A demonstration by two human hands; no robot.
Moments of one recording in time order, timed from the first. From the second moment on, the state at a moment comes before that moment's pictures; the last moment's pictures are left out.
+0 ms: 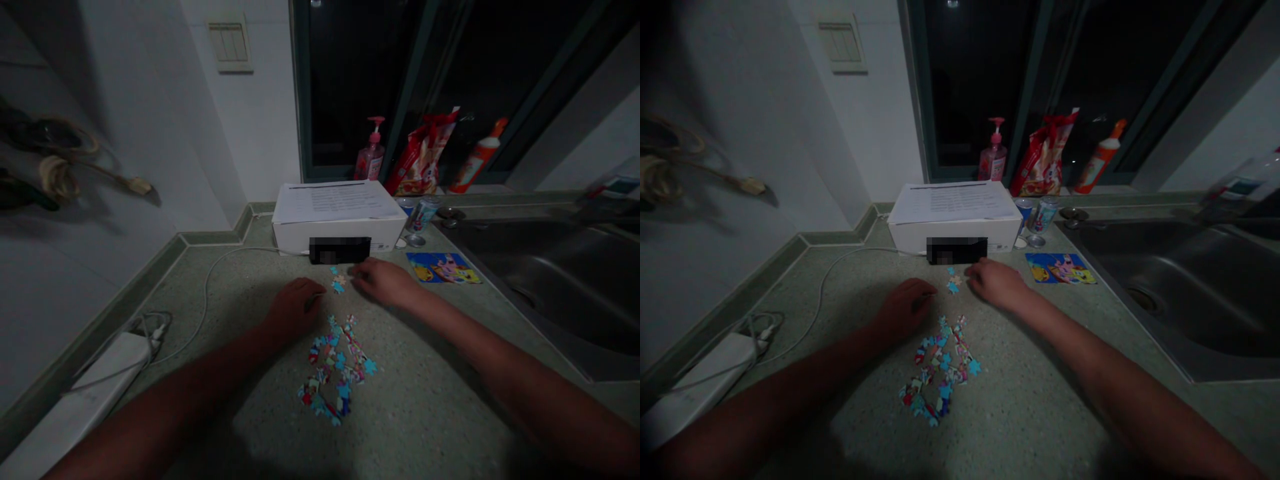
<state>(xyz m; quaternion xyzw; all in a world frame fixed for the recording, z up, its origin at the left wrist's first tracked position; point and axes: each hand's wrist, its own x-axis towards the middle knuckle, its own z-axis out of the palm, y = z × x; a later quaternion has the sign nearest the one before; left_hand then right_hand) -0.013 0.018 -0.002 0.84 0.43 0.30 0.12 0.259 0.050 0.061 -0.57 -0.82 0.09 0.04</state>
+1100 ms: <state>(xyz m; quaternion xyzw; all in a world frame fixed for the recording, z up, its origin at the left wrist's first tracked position) -0.012 0.015 0.001 0.83 0.44 0.31 0.13 0.220 0.041 0.027 -0.47 -0.70 0.49 0.22</state>
